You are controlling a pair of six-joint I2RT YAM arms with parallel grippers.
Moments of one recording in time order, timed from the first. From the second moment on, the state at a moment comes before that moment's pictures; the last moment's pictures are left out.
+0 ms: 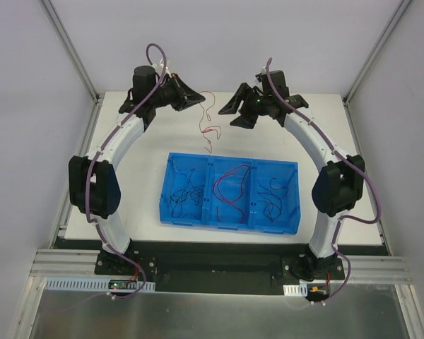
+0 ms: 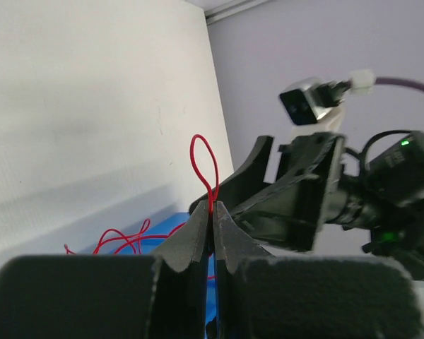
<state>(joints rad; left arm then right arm) -0.23 1.79 1.57 -0.07 0.68 -0.96 0.40 1.90 1.83 -0.59 -0.48 0.88</state>
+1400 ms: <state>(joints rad) -0.22 1.78 1.60 0.17 0.73 -1.21 0.51 1.95 1.73 -0.36 -0.39 0.89</state>
